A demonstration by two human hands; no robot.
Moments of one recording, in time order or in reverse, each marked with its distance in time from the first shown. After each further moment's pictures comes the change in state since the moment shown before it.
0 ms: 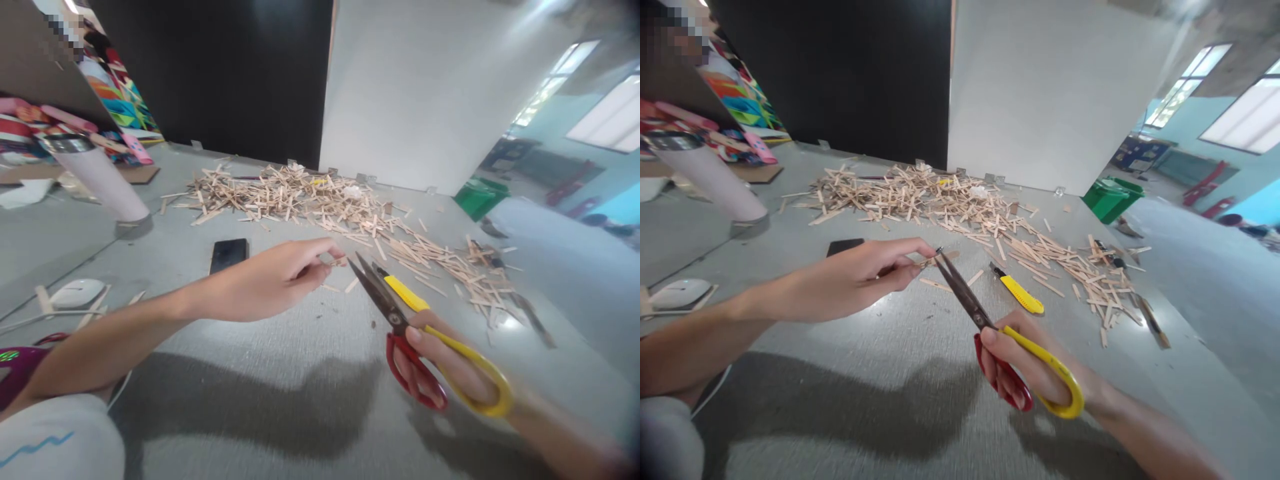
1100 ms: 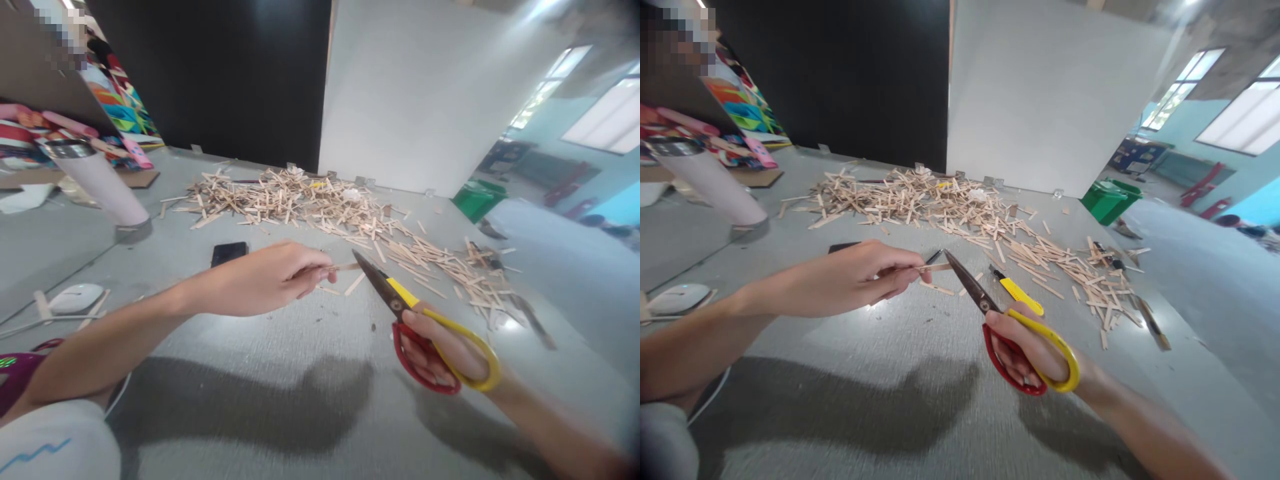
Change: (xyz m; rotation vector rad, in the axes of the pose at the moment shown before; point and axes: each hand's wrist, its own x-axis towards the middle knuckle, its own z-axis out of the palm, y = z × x) left_hand 0.004 -0.001 -0.011 0.142 -0.106 -0.010; right_hand 0.013 0.001 -0.014 0.018 0.077 0.068
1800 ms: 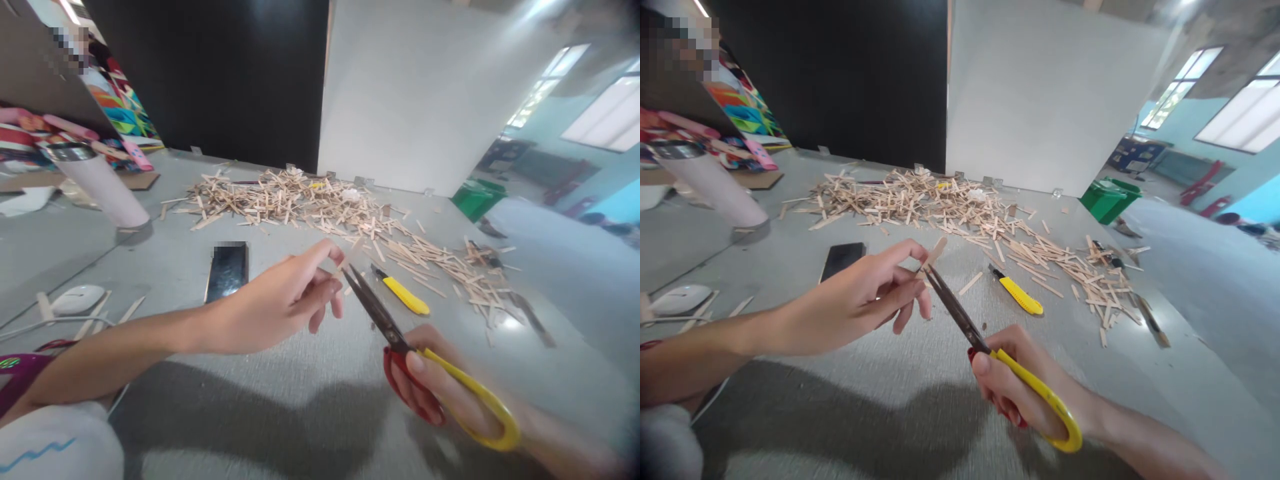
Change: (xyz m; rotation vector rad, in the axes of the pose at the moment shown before) left_hand -0.011 0.014 0.035 -0.411 0.113 0.010; right_hand -0.034 0.007 0.035 -0.018 0.065 -0.063
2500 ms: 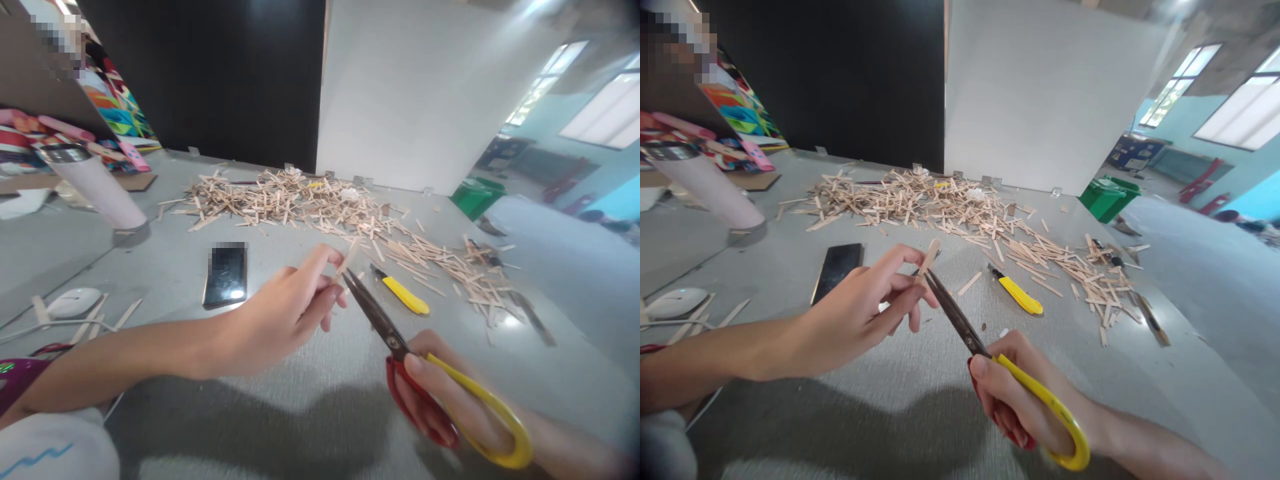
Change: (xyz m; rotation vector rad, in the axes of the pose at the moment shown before) left_hand -0.002 -0.004 0.014 0.212 0.147 0.105; right_hand -0.002 -0.013 0.004 0.041 -0.076 0.100
